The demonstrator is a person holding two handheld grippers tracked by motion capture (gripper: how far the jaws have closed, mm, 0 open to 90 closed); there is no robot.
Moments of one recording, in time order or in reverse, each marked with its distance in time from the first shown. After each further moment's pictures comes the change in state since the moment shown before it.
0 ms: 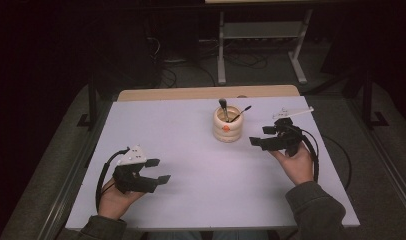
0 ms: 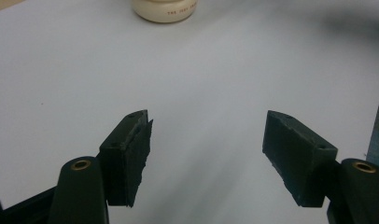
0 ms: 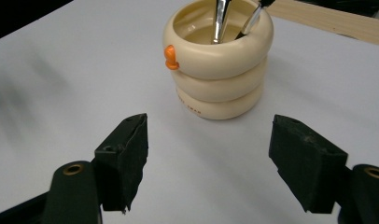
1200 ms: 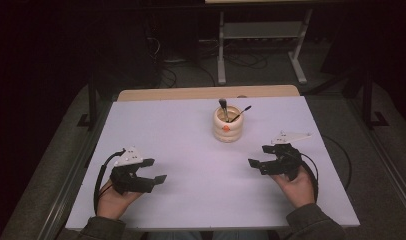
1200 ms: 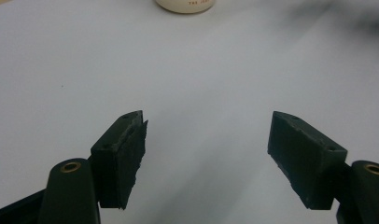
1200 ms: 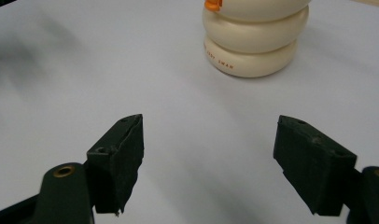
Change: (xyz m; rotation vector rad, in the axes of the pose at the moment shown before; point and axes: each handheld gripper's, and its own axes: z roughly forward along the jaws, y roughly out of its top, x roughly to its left) left arm 0.008 -0.012 0.000 -0.004 0.049 -0.035; right arm 0.029 -0.051 -0.001 0.001 -0.003 -0.042
